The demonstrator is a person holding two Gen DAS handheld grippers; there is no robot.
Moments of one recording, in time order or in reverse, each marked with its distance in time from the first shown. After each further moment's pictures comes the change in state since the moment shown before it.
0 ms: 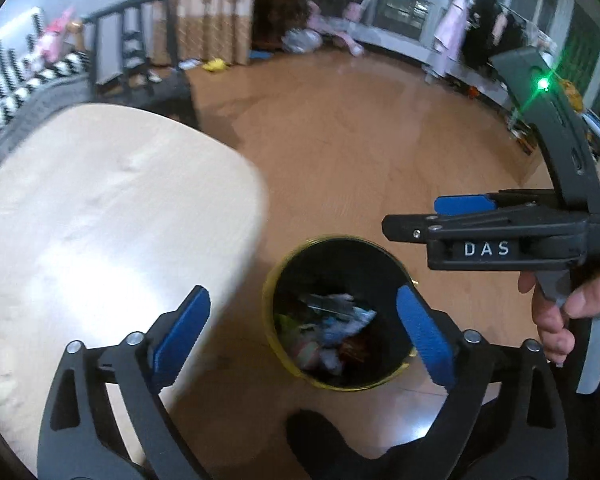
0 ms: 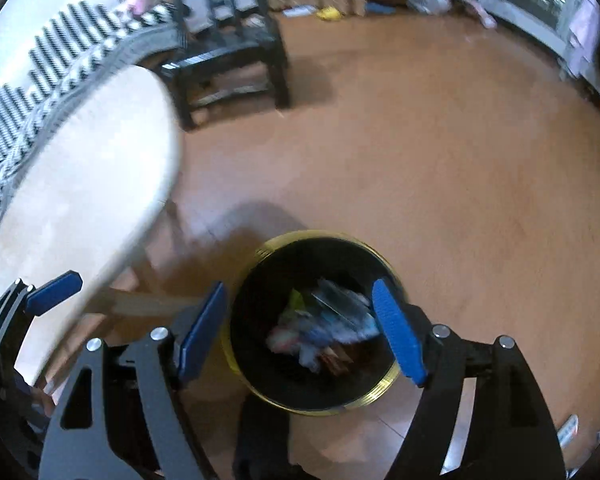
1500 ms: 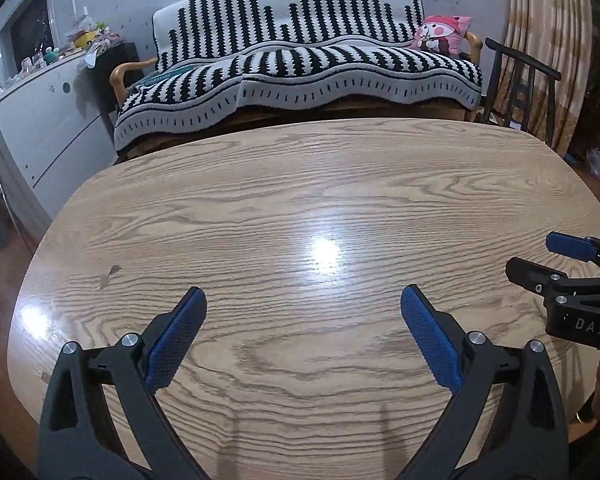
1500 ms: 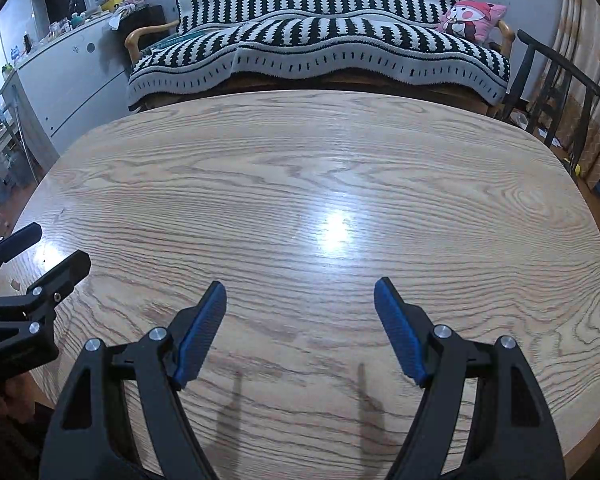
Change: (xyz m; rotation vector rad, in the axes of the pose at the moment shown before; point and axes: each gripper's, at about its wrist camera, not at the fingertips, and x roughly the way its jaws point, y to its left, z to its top) left arm -0.278 0.333 -0.223 -0.696 -0.079 0.818; right arm 0.010 0.513 -0.069 -0.720 -0.062 0.348
